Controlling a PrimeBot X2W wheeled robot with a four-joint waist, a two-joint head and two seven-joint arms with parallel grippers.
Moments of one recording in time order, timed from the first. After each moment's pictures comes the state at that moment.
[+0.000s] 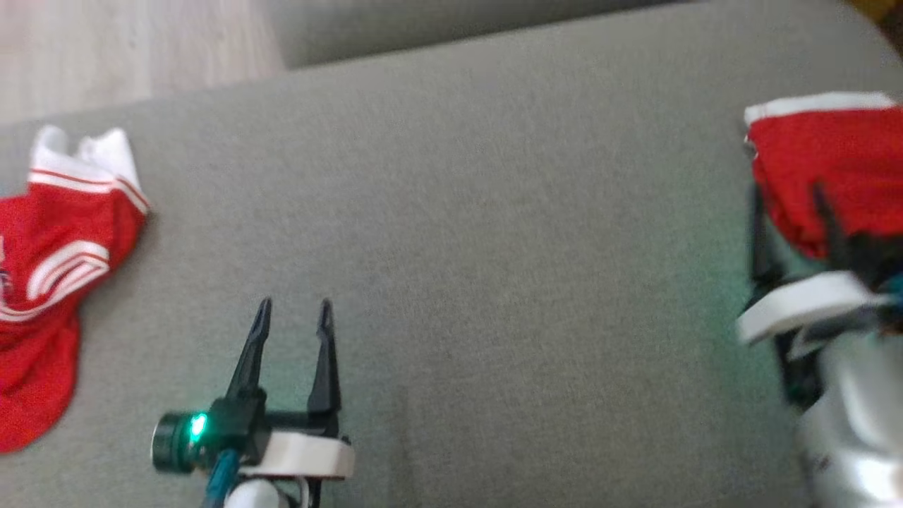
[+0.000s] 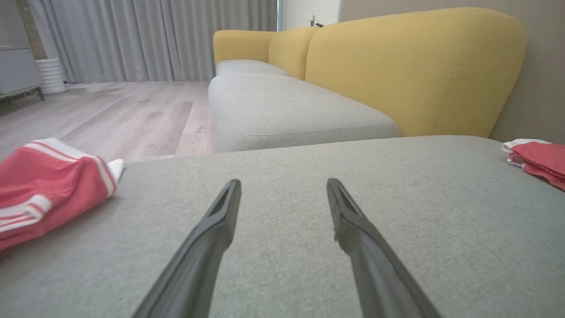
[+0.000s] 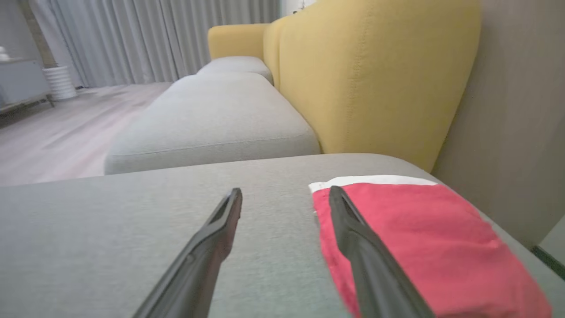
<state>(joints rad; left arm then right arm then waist) -0.05 0.05 -0.26 0.20 -0.15 0.09 -0.26 -0.39 -0.20 0.01 0.59 0.19 0.13 -0.25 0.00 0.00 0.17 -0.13</state>
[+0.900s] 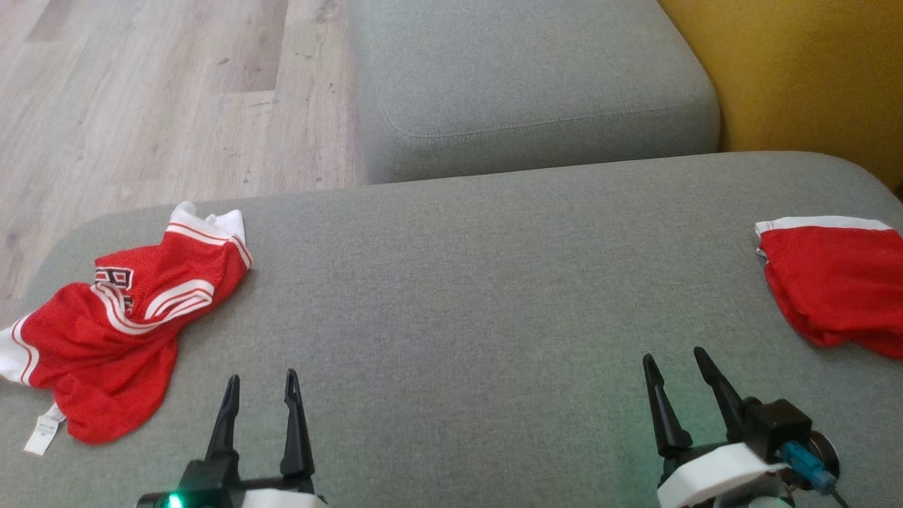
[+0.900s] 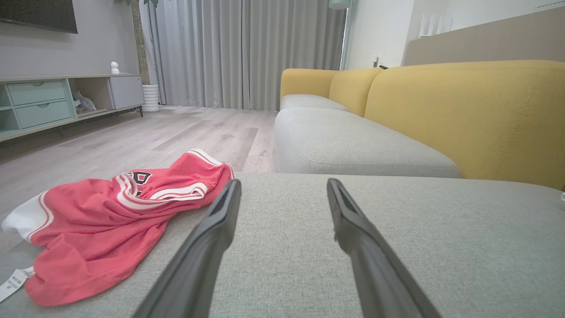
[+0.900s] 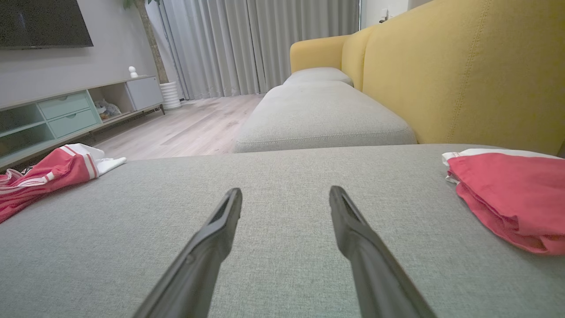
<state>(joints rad) 0.09 0.05 -0.19 0.23 -0.20 0.13 -0.26 0.03 -0.05 0.11 0.38 0.11 0.13 -0.25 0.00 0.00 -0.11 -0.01</state>
